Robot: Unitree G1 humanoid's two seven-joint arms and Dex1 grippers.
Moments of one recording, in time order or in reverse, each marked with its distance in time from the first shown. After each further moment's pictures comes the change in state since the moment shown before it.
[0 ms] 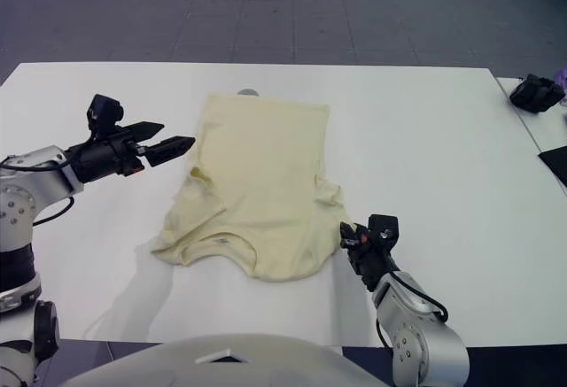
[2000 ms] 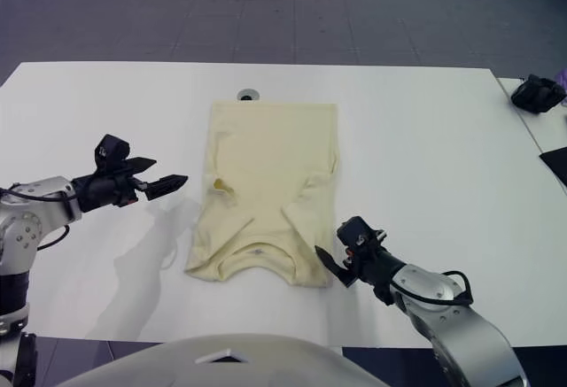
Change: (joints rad) left arm 0.190 0.093 -0.118 0.011 0.178 -0.115 -0.092; right arm -0.029 -0.638 0.282 -0.134 -0.049 -0.059 0.190
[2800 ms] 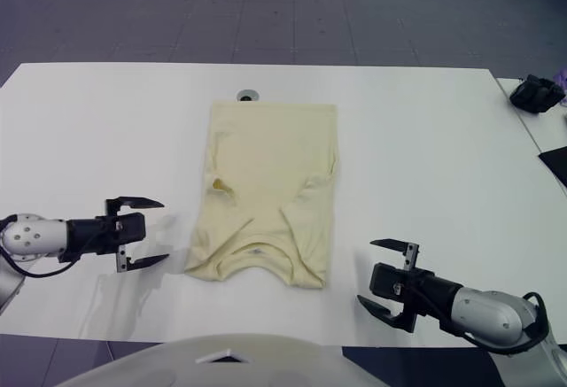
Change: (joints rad) left arm 0.312 0.315 -0.242 -0.052 0.537 -0.898 -0.354; right arm 0.355 -0.319 -0.259 0.153 -0.374 -0.736 0.432
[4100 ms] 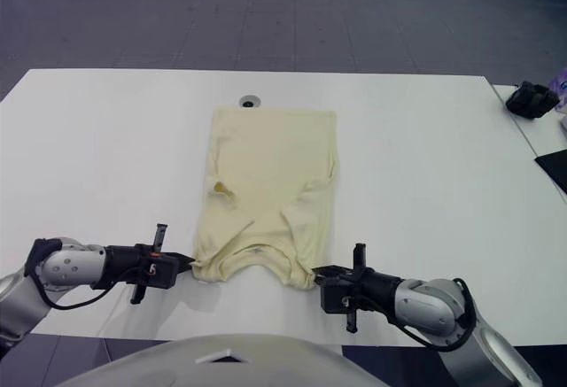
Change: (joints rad) left arm 0.034 -0.019 -0.153 -0.080 0.186 -0.155 0.007; right arm -0.245 0.109 0.326 0.053 -0.176 -0.149 0.043
